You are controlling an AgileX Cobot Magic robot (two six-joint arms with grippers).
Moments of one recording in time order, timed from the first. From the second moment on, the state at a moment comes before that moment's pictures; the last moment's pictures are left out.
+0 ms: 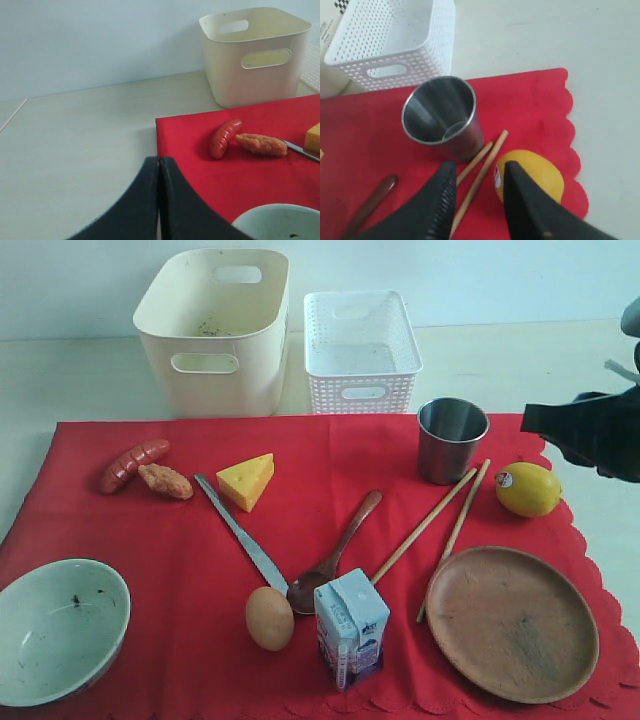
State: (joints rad) left arm -0.03 0.01 0.00 0.00 0.28 0.16; right arm 0.24 1.22 -0.46 0.36 -0.01 -0.02
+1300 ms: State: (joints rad) left arm -0.03 0.01 0.00 0.00 0.28 0.16; right arm 0.24 1.53 -0.74 0.20 0.25 -0.31
